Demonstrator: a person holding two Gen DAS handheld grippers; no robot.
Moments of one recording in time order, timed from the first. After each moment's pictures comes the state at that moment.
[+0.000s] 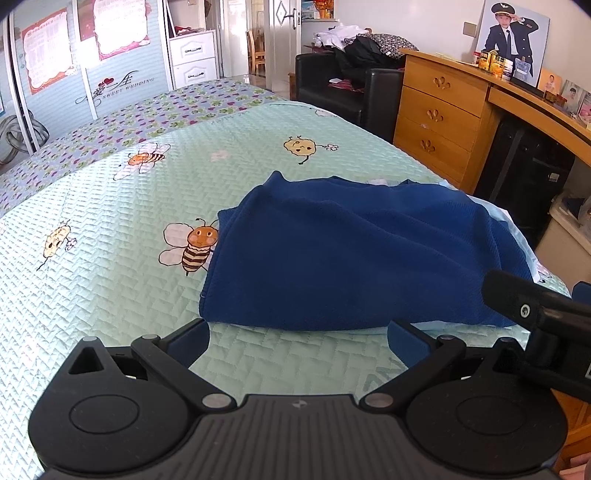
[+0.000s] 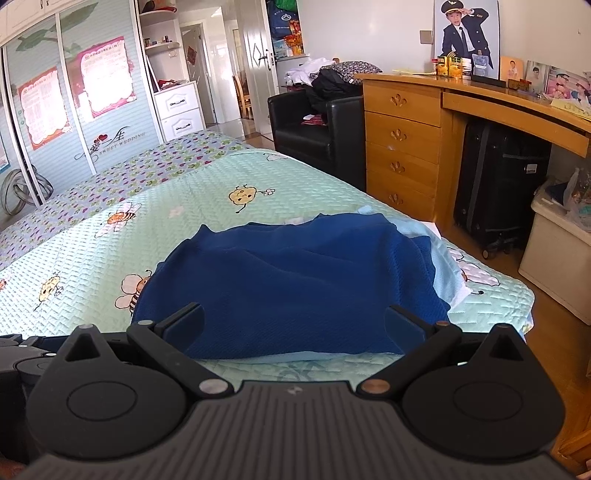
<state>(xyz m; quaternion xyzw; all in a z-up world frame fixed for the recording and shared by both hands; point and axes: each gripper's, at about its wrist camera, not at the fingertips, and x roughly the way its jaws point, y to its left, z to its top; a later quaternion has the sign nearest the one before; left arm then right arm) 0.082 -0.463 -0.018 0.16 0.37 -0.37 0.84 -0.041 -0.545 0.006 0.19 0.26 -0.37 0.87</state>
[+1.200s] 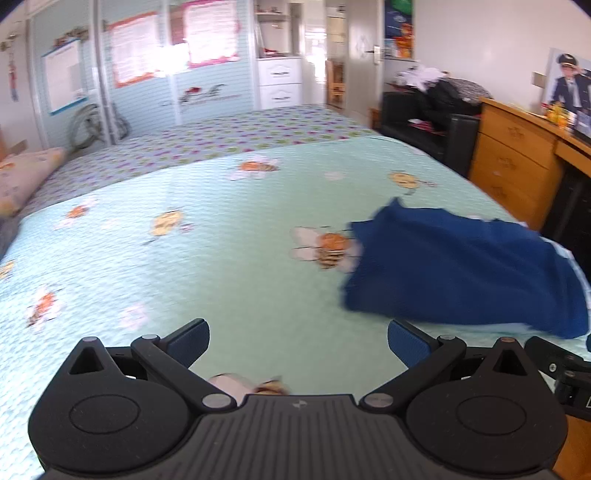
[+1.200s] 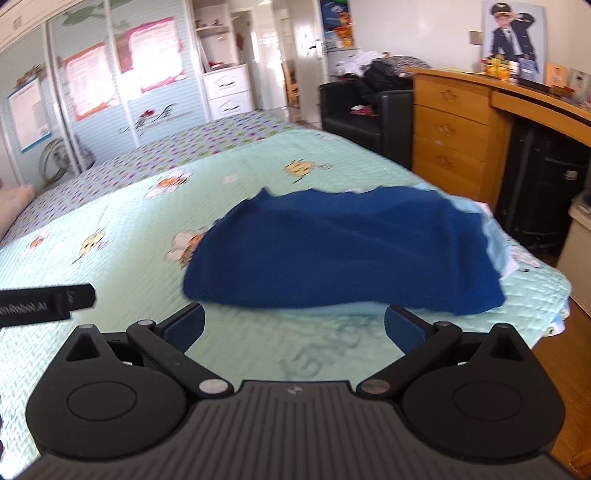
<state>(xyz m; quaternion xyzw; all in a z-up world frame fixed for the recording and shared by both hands) 0.102 -0.316 0.005 0.12 0.33 -0.26 0.90 -0.035 -0.477 -0.017 0.17 0.28 -0.30 0.90</state>
